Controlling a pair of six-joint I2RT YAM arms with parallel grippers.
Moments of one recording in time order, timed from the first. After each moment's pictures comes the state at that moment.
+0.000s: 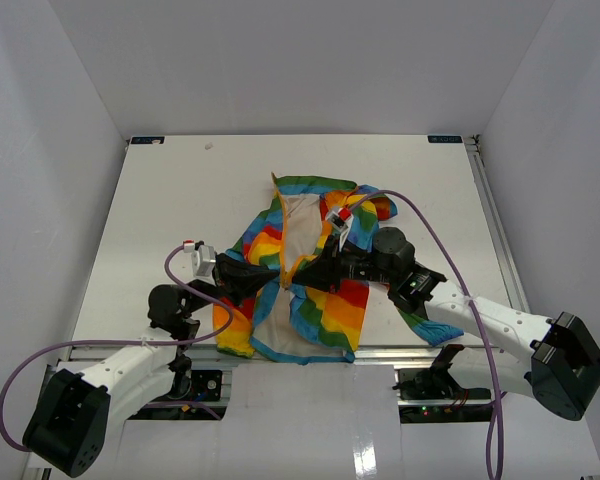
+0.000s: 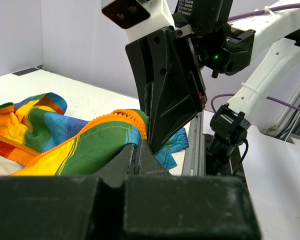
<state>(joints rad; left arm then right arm) -0.47 0.85 0.14 1.21 0.73 -0.52 0.85 1.13 0.65 0.37 -0.57 0.52</state>
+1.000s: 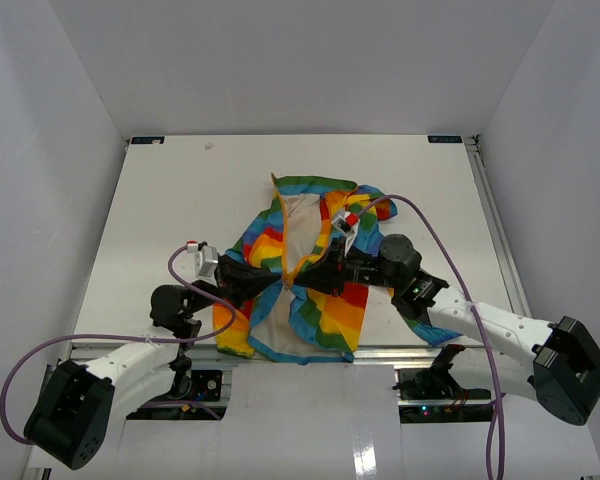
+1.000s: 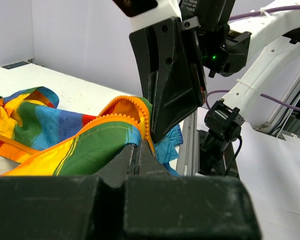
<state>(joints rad) -0.48 0.90 0.12 1.27 0.74 -0.55 0.85 1.10 0.59 0.48 -0.57 0.52</state>
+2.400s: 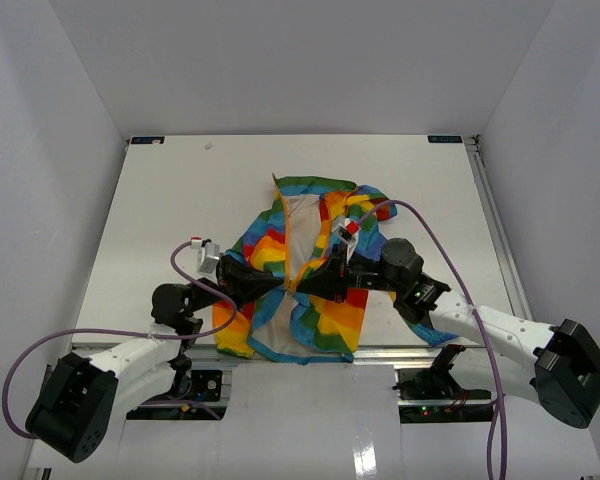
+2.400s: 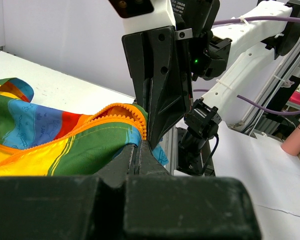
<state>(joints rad) -0.48 0.95 0.13 1.32 0.80 -0.66 0.85 1.07 0.54 0.49 -0.63 0.46</state>
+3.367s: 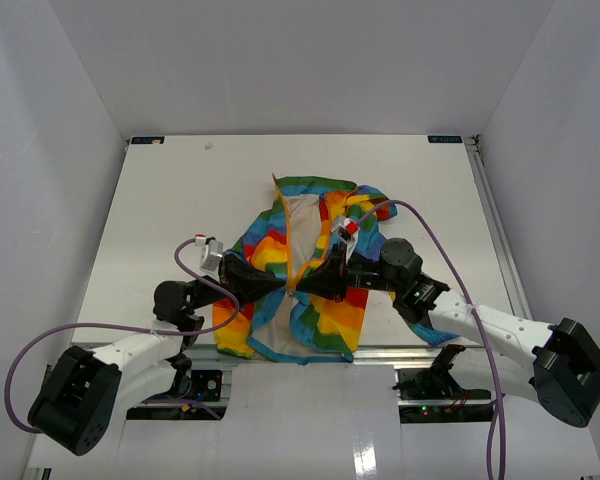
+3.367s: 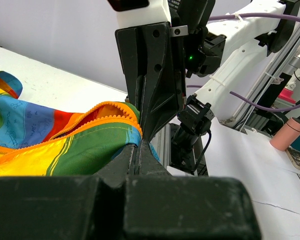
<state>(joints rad) -0.48 0.99 0.14 1.34 0.83 -0.70 0.85 1.08 0.54 0.49 -0.61 0.44</state>
